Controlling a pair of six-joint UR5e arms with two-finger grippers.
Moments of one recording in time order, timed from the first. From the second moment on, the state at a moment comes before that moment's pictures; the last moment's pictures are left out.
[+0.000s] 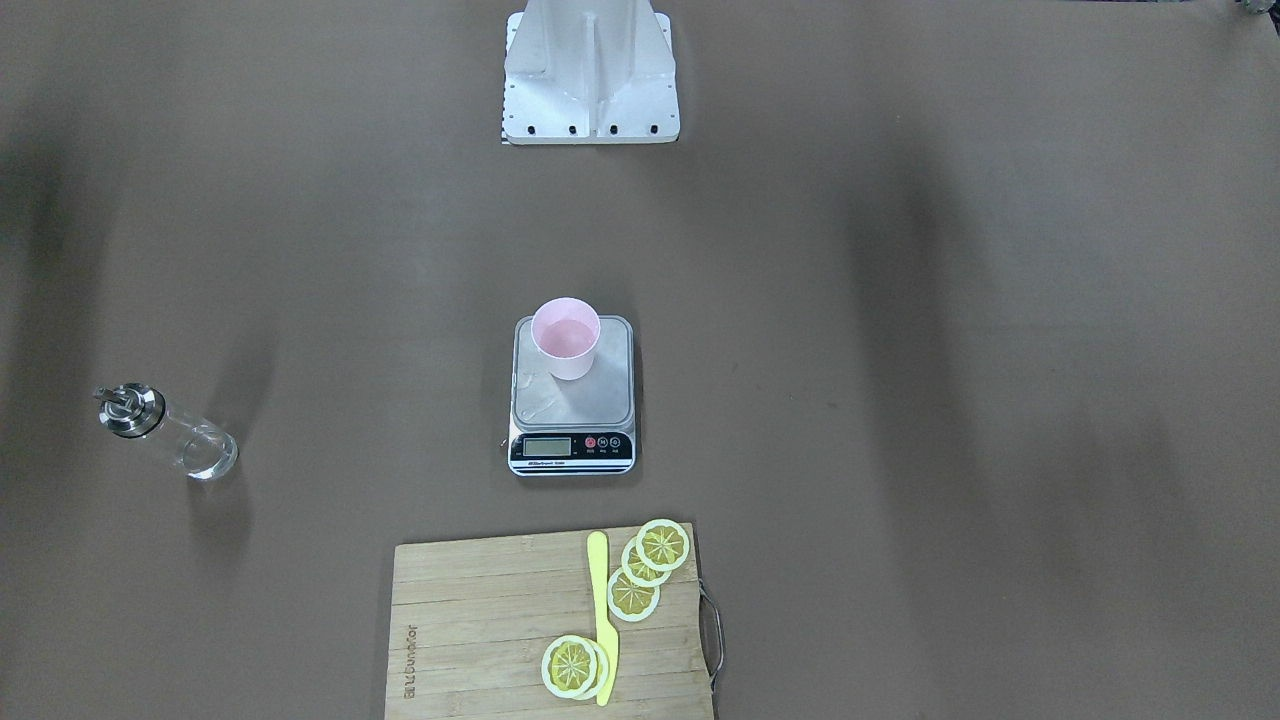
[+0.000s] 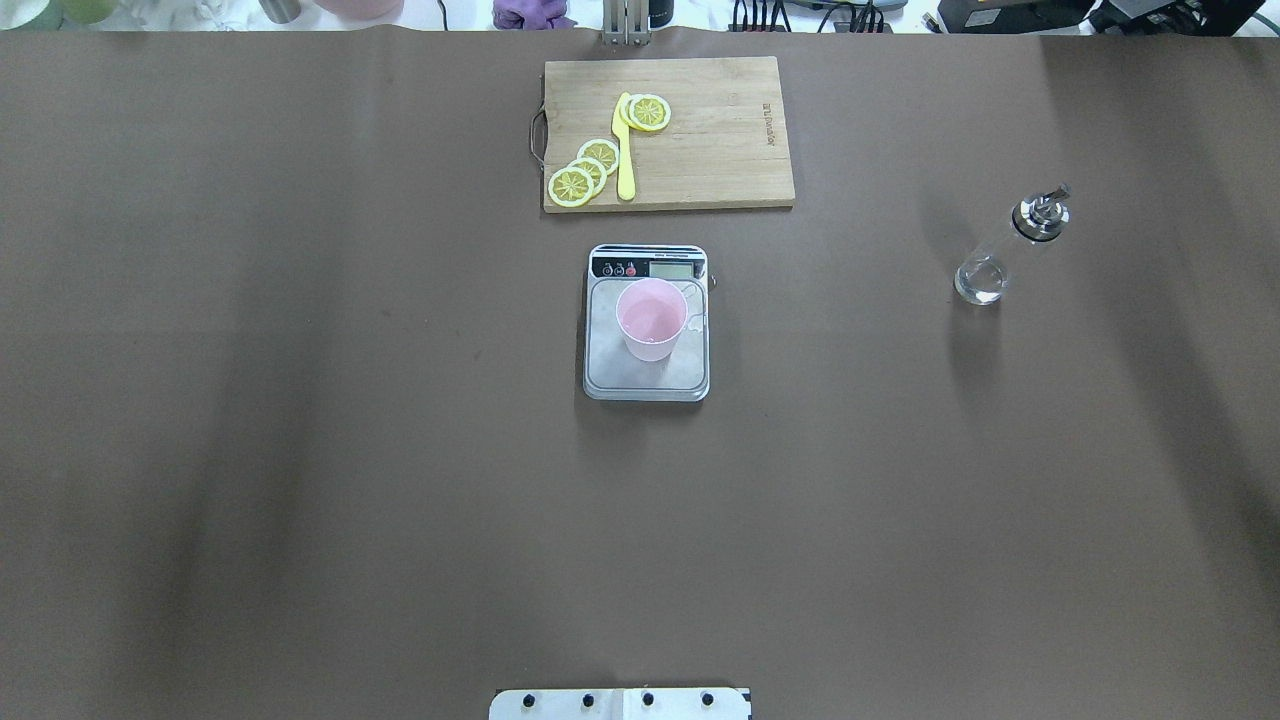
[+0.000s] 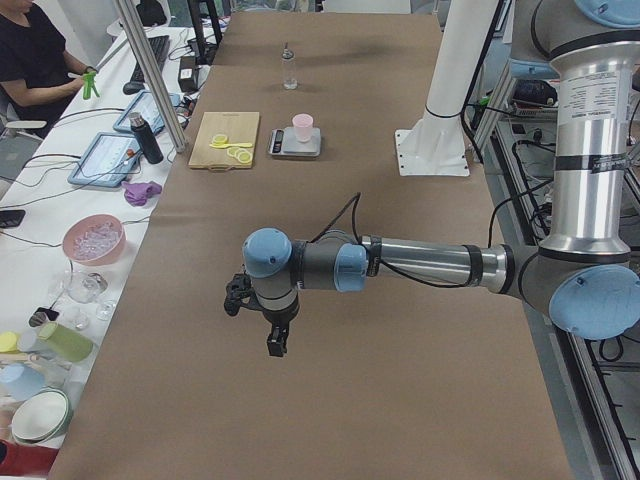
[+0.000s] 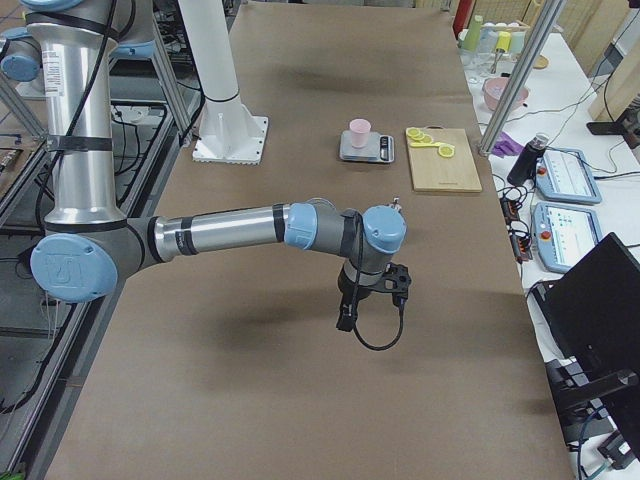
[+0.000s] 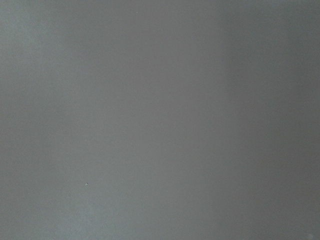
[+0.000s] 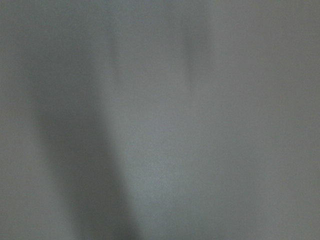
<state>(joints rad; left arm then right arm) -1.56 -1.52 -1.70 -1.49 -2.32 0.11 1.51 -1.58 1.75 -1.90 2.30 0.02</state>
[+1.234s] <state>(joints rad) -1.56 -1.52 -1.71 -1.47 -2.32 0.11 1.61 -1.57 1.71 -1.90 2.36 0.02</state>
